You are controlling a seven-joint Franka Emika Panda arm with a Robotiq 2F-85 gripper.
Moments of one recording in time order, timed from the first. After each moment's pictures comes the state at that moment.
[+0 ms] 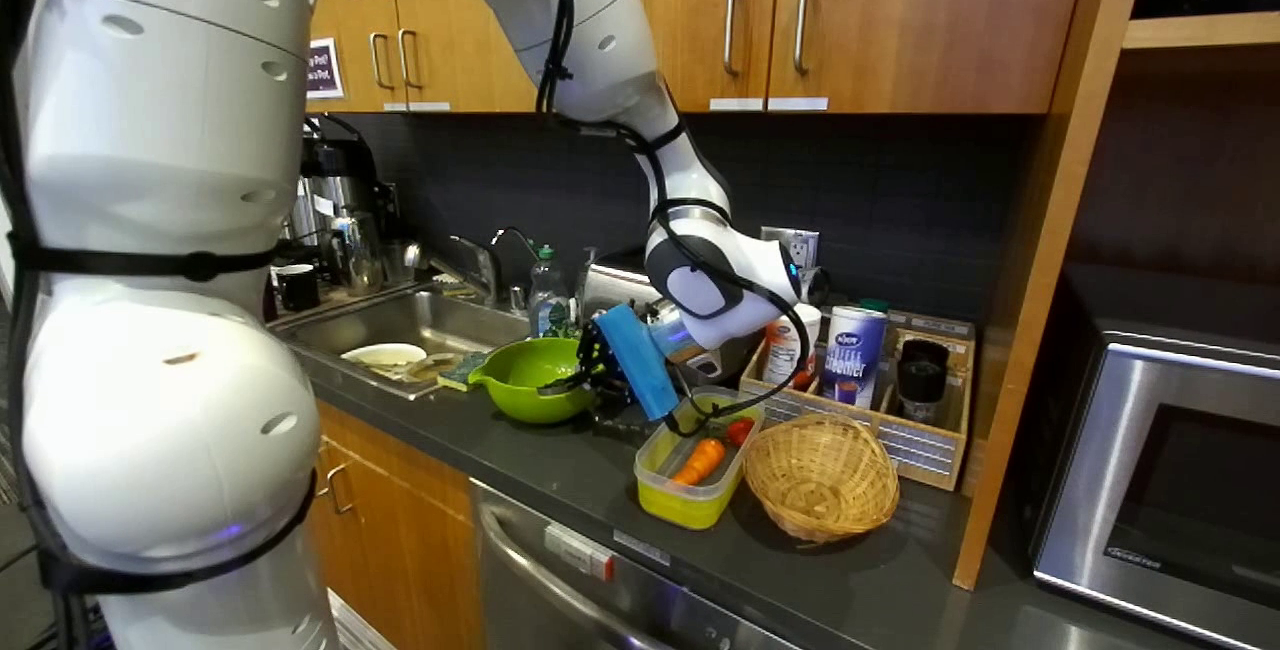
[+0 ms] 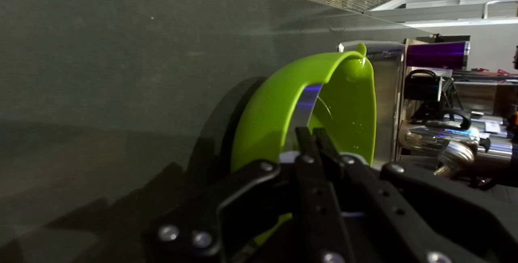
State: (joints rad) arm -0.18 0.23 -0.13 -2.30 0.89 1.84 -0.93
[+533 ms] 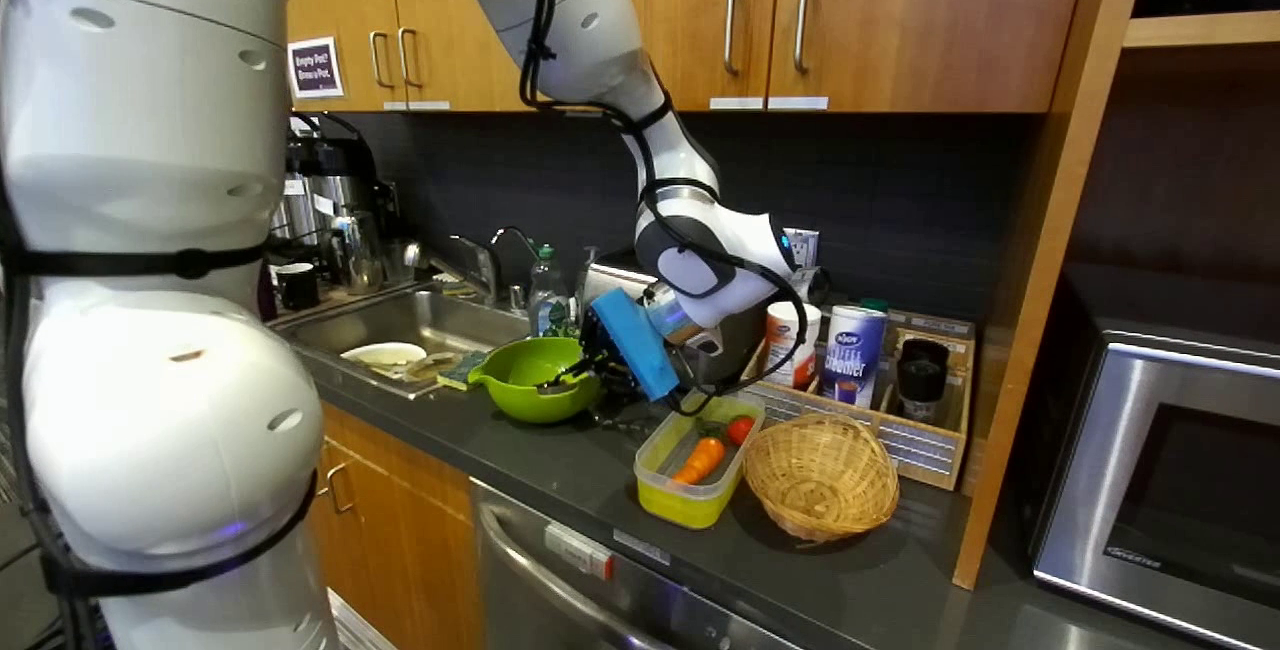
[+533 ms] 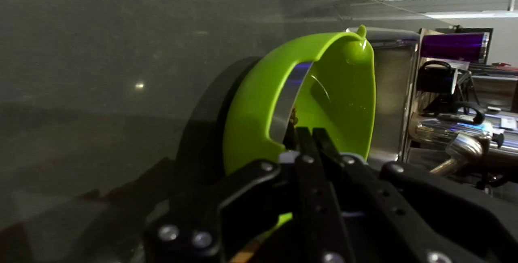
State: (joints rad) arm -0.15 0.18 -0.12 -2.32 0.89 1.91 -0.91
